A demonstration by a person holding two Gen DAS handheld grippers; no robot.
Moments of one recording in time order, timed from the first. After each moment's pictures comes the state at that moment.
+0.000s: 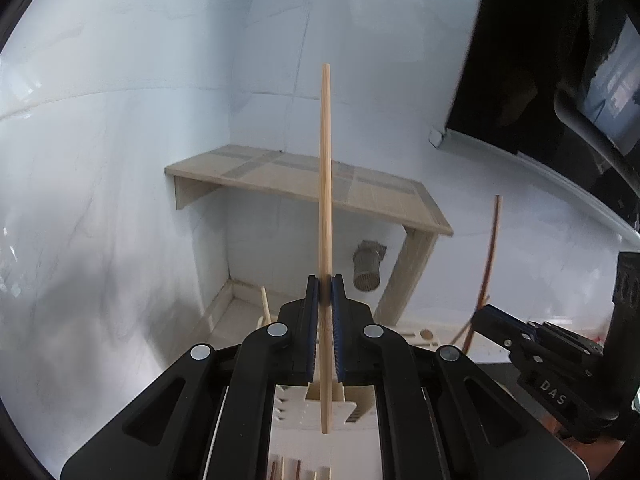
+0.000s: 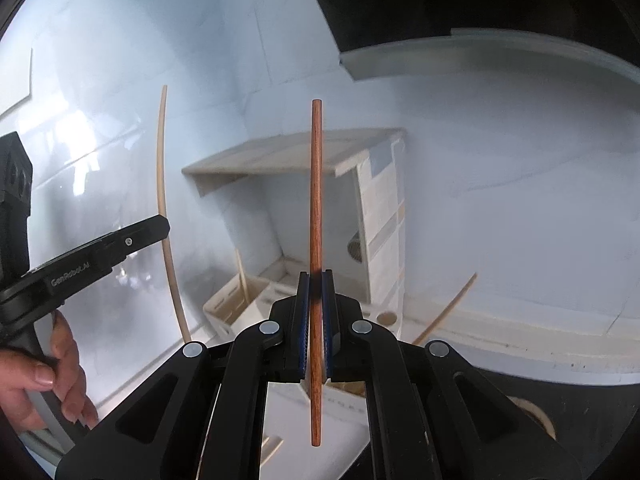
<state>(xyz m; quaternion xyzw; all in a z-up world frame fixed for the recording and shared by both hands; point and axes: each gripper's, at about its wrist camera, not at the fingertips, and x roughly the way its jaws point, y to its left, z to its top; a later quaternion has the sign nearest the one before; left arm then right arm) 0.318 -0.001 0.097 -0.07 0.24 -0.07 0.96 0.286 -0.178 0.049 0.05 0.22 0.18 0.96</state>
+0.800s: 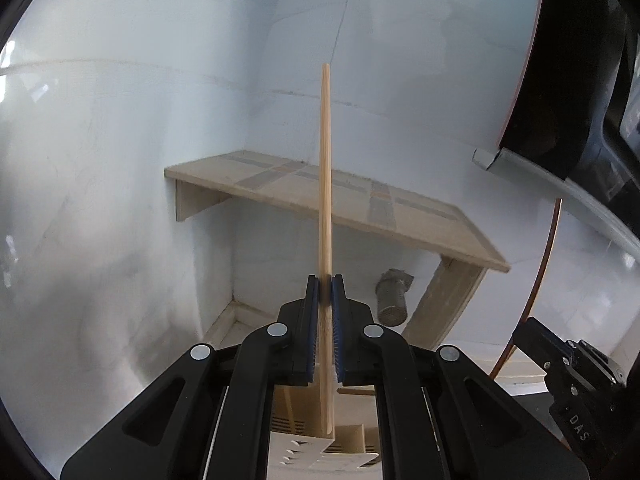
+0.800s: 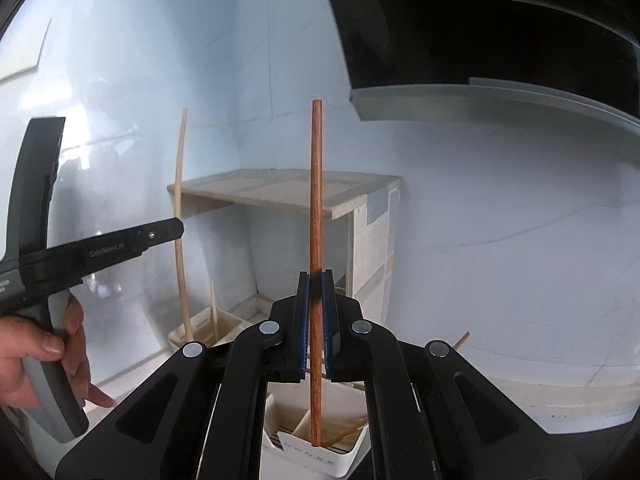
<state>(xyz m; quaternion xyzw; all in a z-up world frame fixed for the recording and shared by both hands) 0.359 0.014 0.075 -0.09 0.22 -0.05 0.97 0.292 -0.166 0.042 -0.01 0.13 0.15 0.98</state>
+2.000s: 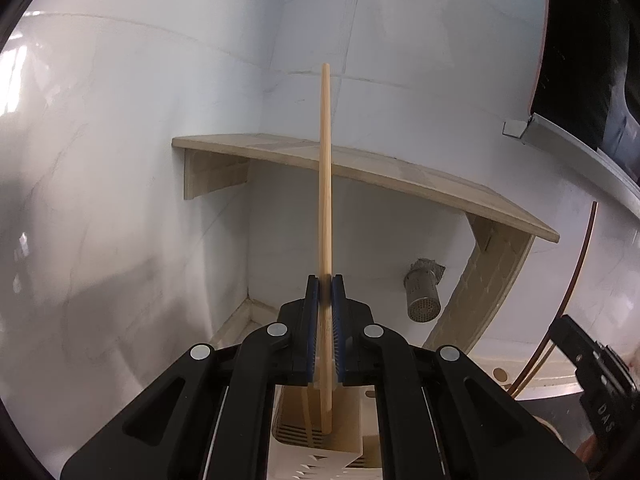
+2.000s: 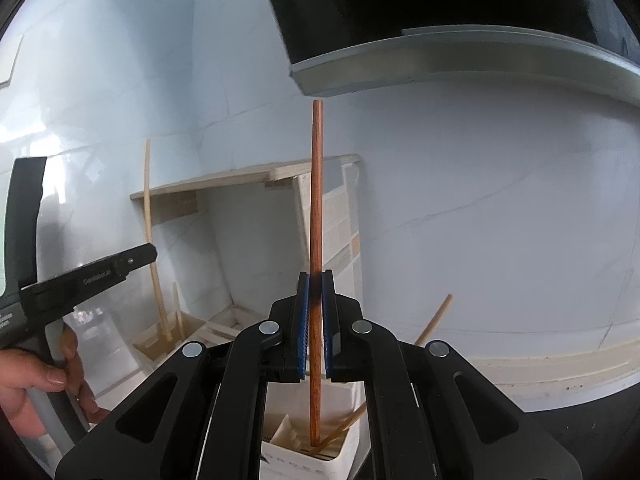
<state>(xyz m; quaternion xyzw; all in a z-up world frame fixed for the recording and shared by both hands) 0.372 0.017 0.044 -0.08 0.20 -0.01 0.98 0.293 -0.177 0.017 0.04 0.11 0.10 0.99</state>
